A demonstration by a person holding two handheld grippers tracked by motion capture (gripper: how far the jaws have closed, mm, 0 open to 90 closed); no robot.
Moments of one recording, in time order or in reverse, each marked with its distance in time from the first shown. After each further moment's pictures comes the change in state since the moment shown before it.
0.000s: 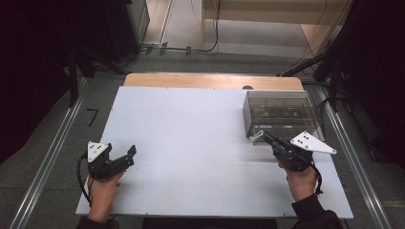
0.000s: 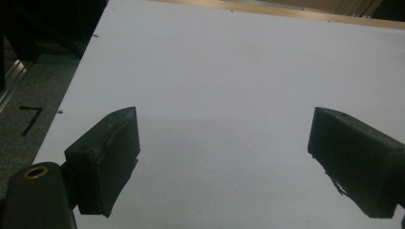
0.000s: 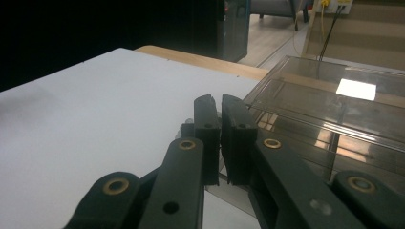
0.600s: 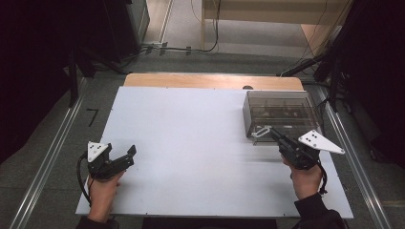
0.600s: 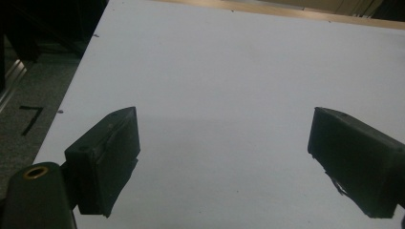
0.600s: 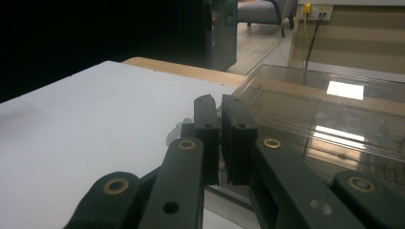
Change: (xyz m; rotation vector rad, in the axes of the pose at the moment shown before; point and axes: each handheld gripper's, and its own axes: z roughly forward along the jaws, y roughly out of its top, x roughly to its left) left arm 0.000 0.000 0.000 0.000 0.002 -0.003; right arm -0.013 0.002 -0.007 -0.038 -0.042 0.032
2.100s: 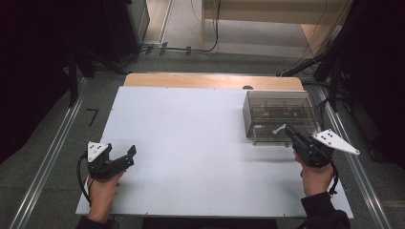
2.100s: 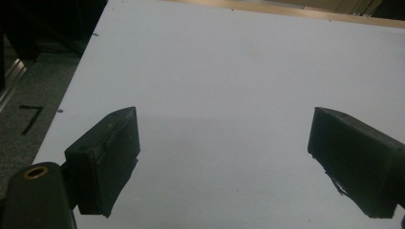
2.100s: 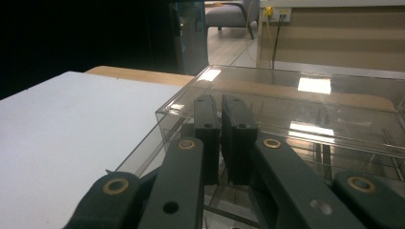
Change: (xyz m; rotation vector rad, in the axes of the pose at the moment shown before) left arm 0.000 0.000 0.000 0.003 -0.001 0.002; right arm -0.030 -0.004 -0.012 -0.024 -0.114 0.045
